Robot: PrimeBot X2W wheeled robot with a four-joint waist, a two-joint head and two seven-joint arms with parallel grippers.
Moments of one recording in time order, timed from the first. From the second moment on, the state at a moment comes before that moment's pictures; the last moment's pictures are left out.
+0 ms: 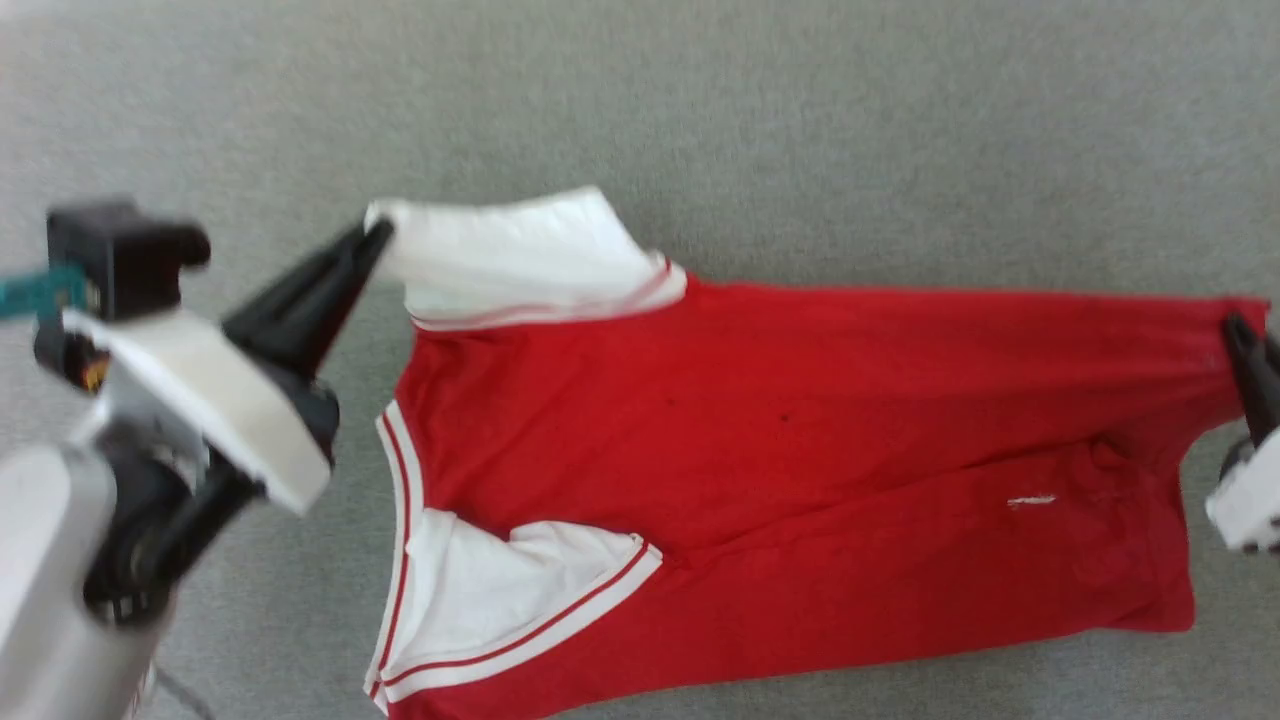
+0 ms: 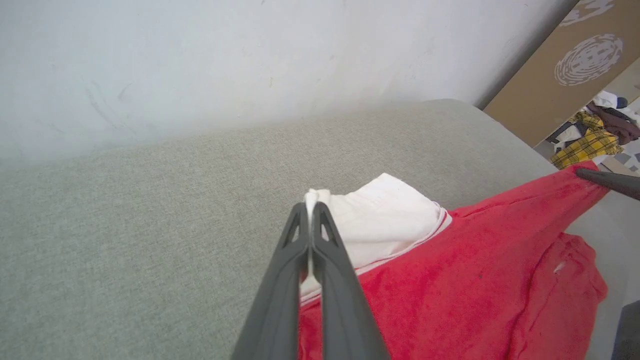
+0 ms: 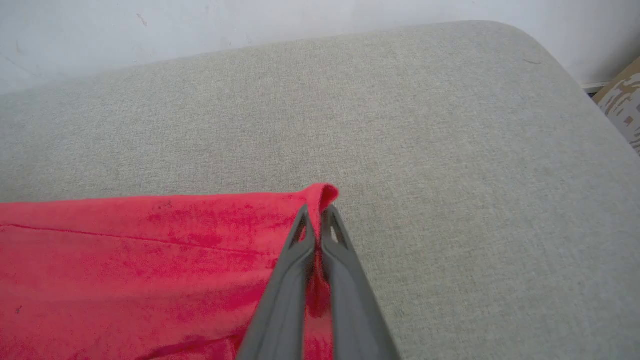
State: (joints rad) left arm -0.45 0.67 -0.34 -0.17 -0.86 -0.07 0.27; right arm -0.17 -0.13 -0.31 -0.25 0.29 0.13 0.58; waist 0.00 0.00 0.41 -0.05
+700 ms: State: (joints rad) left arm 0.12 0.70 -0.34 -0.37 -1.05 0.03 0.24; right arm 0.09 -0.11 -0.32 -0.21 0.41 0.13 0.57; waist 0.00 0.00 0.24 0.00
